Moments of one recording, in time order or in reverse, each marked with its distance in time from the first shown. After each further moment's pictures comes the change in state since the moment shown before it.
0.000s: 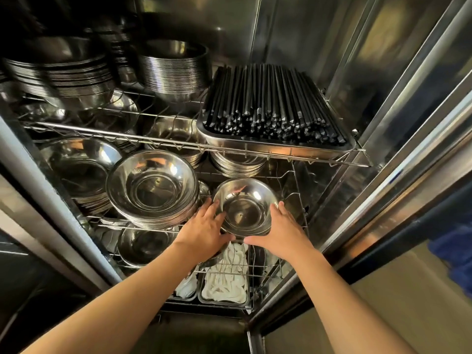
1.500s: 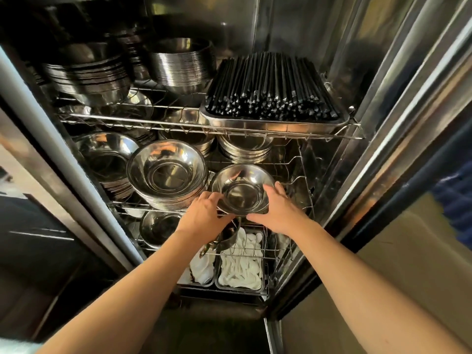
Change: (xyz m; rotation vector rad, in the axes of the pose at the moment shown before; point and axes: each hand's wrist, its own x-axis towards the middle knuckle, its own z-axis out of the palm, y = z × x) left_hand -0.043 0.011 -0.020 -0.206 0.206 -0.178; right_hand -0.008 -0.012 -0.003 0.080 -0.038 -0.111
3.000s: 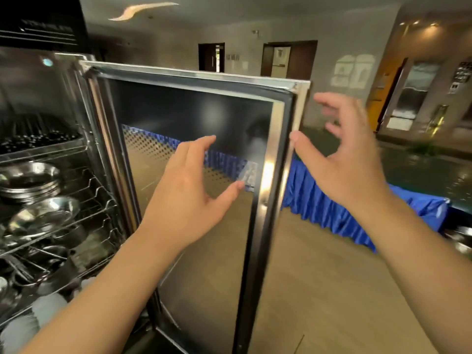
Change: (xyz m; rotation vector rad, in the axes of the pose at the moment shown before) left_hand -0.419 0.321 -0.135 -0.536 0.183 1.099; right_hand -0.706 -0.014 -0.171 -0.137 1.350 0.102
